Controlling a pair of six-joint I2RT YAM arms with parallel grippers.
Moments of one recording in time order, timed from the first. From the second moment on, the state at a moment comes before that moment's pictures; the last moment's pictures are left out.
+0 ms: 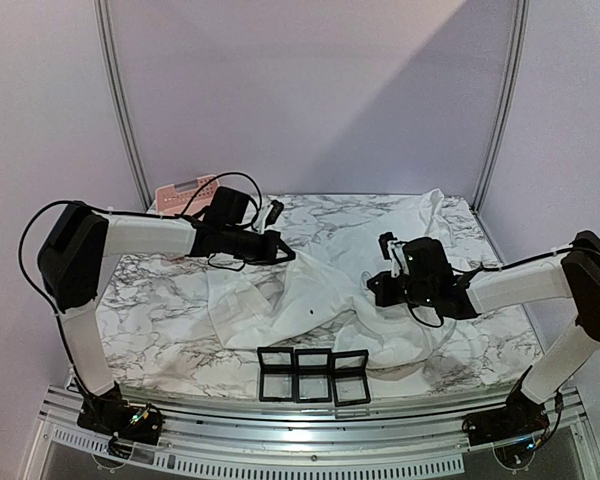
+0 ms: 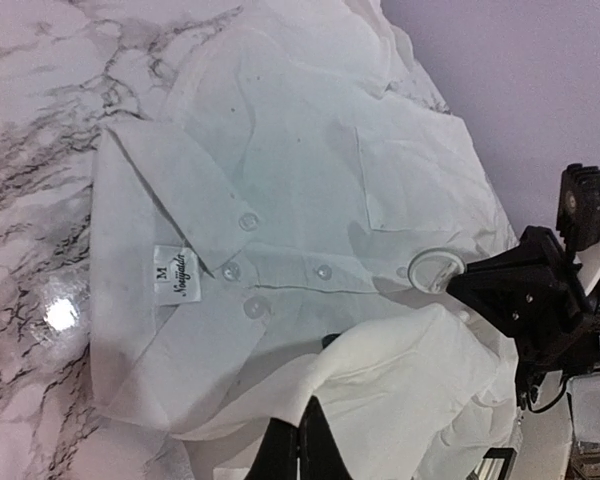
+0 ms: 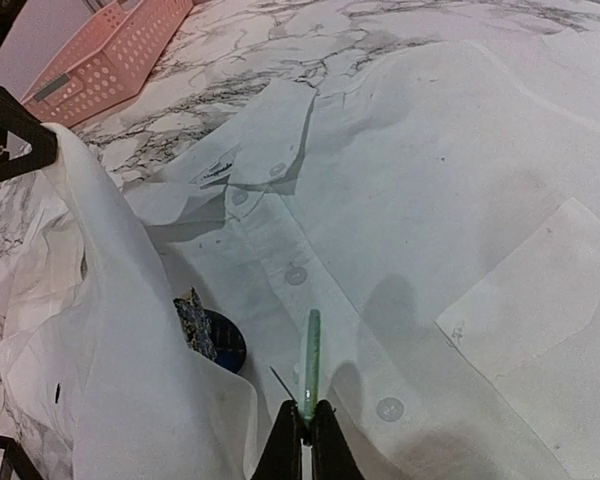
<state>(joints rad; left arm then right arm) -0.58 1.90 1.26 -0.03 0.49 -0.42 0.70 1.58 0.71 0.29 0.04 0.42</state>
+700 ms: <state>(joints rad) -0.58 1.60 1.16 -0.03 0.31 -0.26 0.69 1.35 0.69 0.29 -0.02 0.42</state>
